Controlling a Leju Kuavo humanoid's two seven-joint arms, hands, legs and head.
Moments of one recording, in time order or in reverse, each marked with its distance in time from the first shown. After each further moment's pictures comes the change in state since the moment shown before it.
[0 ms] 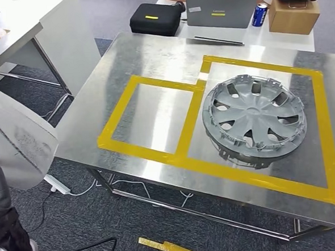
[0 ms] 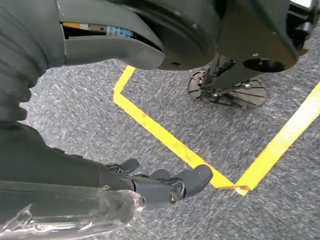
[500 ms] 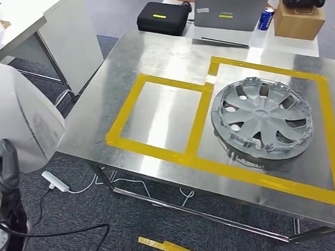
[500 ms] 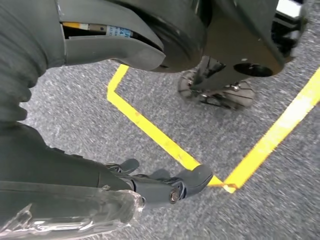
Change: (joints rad) left arm -0.126 0.028 0.047 0.137 -0.047 -0.133 0.008; right arm -0.023 -0.014 0.011 0.021 0.004 0.000 -0.029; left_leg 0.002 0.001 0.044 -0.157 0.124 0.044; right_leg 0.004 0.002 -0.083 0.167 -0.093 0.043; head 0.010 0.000
